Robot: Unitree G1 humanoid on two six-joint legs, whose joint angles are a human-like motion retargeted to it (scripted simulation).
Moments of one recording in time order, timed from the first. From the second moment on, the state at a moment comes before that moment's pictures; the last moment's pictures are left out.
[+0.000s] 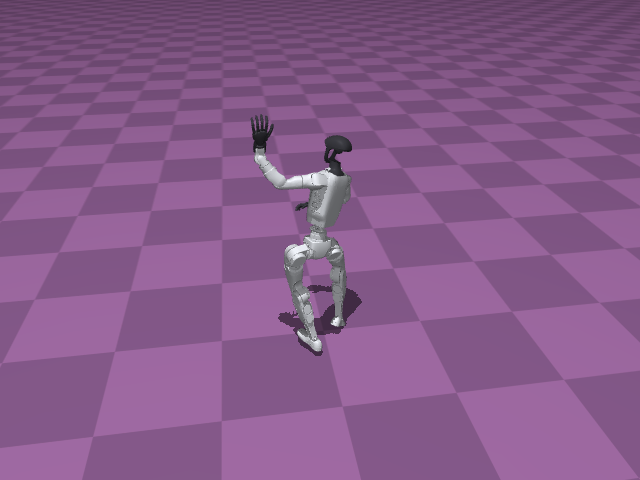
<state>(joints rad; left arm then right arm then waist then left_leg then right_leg) -1.03 0.90 0.43 0.58 0.04 -0.60 0.66 -0.17 -0.83 0.32 0.91 -0.87 -0.89 -0.53 0.45 0.14 -0.03 -0.18 -0.26 0.21 0.39 -0.37 0.26 -0.40 -0.71 -0.63 0.65 0.49 0.19</state>
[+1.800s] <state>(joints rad) -0.62 -0.02 -0.55 -0.11 0.64 -0.89 0.97 -0.50 -1.40 -0.66 0.40 -0.14 -0.75 -1.09 -0.17 0.00 -0.09 -0.83 0.37 0.16 0.78 0.38 0.00 -0.31 0.19 -0.12 0.53 -0.25 0.14</state>
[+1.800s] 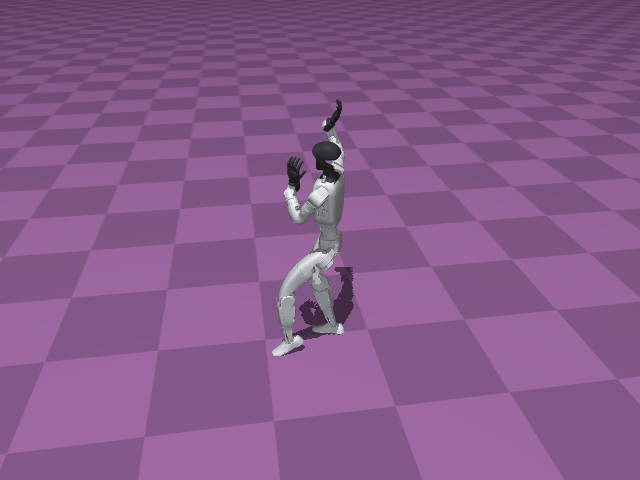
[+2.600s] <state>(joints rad) -0.97 -0.21 -0.53 0.38 -0.14 -0.39 -0.71 0.13 -0.92 -1.19 0.25 -0.64 -0.26 -0.30 -0.21 -0.01 -0.10 -0.64 0.04 -0.27 0.75 -0.16 0.04 -0.20 0.02 0.09 0.29 -0.09 0.13</state>
